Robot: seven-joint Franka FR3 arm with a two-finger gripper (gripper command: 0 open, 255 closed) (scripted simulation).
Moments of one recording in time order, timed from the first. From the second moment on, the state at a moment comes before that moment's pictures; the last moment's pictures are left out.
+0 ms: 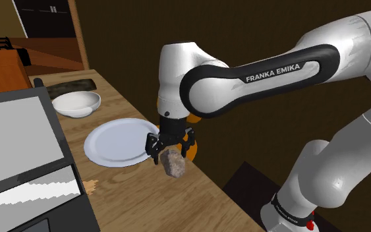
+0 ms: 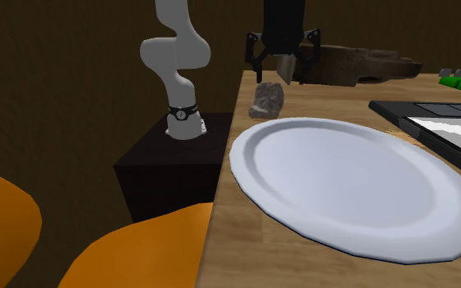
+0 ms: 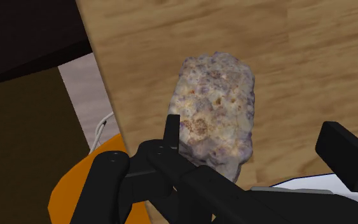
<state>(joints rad) 0.11 -0.26 0.49 -2.23 0.26 1.96 0.87</state>
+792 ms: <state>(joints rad) 0.11 -0.29 0.49 -2.26 0.26 2.00 0.86</state>
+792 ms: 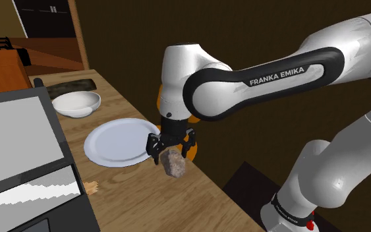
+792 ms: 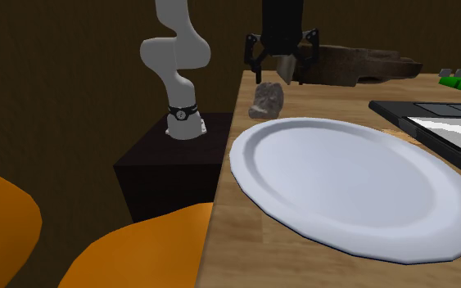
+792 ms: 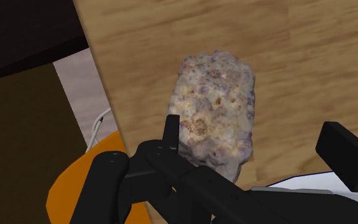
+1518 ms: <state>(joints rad) 0.11 -0.28 0.49 -2.22 0.26 1.95 0.87</state>
